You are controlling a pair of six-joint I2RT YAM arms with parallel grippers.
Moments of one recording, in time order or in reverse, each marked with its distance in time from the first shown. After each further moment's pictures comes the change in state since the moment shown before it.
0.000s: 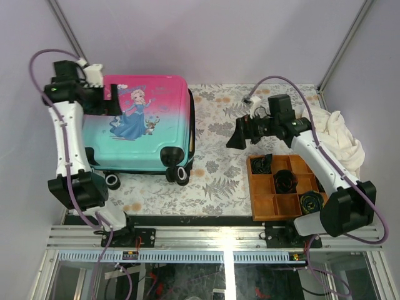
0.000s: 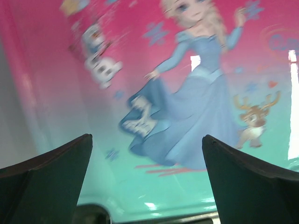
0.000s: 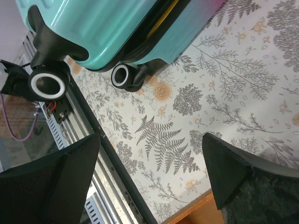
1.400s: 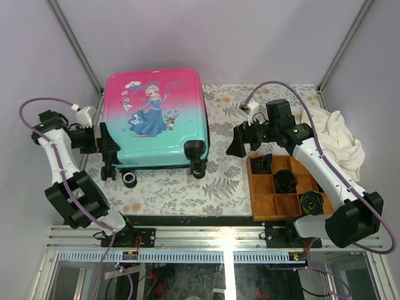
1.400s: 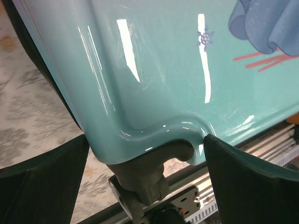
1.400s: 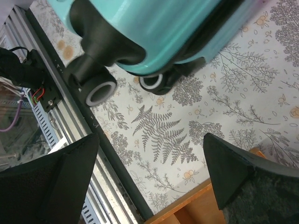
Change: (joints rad) left arm 0.431 -0.127 -0.563 -0.038 0.492 0.383; right arm 0.092 -0.071 -0.022 -0.054 0.090 -0.063
